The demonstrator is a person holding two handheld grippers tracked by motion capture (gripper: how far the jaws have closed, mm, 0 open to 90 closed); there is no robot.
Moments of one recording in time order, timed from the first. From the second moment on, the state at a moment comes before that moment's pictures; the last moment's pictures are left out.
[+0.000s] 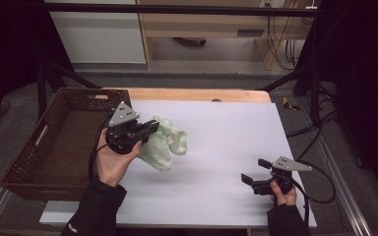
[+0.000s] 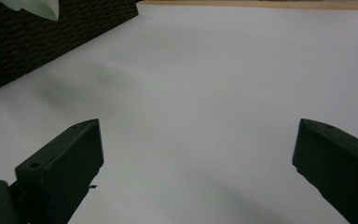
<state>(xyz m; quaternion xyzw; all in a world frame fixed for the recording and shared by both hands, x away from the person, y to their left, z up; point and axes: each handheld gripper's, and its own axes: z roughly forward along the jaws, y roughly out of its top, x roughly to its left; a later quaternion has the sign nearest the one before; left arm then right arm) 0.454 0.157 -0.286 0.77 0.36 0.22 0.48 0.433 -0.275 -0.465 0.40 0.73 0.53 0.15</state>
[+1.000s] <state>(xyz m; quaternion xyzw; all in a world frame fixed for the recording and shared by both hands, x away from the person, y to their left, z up) 0.487 0.110 -0.316 0.78 0.36 0.20 0.47 0.433 -0.275 -0.465 0.40 0.73 0.53 0.15</state>
